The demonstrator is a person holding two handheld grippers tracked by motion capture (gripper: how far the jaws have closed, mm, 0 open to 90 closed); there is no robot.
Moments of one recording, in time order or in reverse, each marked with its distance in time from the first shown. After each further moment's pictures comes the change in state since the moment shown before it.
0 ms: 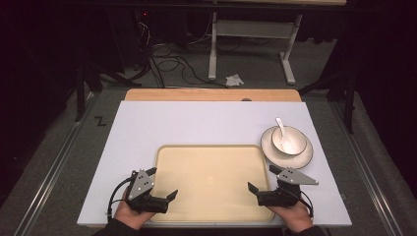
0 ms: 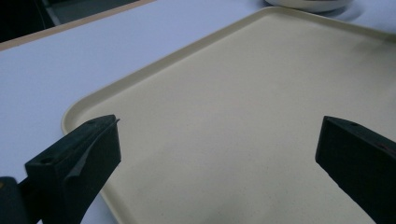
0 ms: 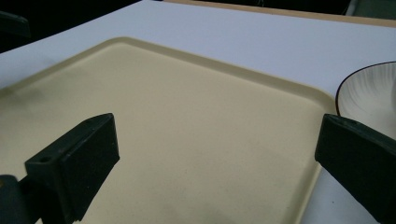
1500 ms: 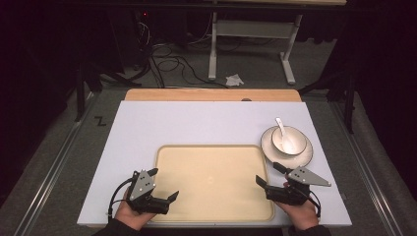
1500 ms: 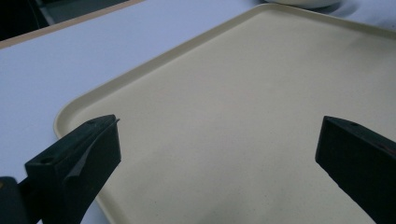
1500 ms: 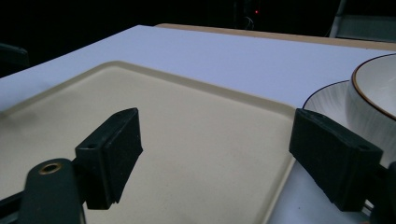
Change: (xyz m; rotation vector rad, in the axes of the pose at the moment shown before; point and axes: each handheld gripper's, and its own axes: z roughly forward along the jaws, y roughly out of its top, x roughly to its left) left arm -0.003 0.000 0.002 0.012 -0.015 0.023; right arm -0.015 0.002 -0.014 -0.089 -0.017 0.020
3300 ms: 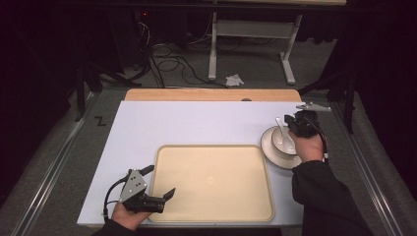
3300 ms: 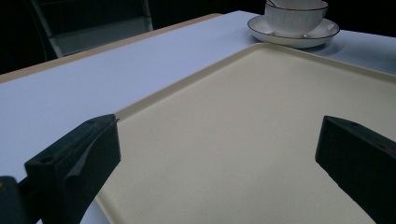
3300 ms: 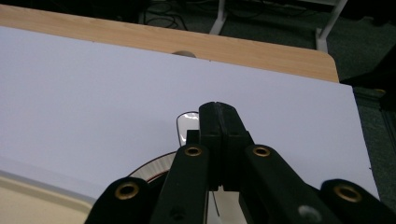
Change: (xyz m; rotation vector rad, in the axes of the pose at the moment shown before) left arm 0.005 0.002 -0.014 -0.139 0.001 -0.017; right arm -0.130 0.106 0.079 0.245 -0.398 0.072
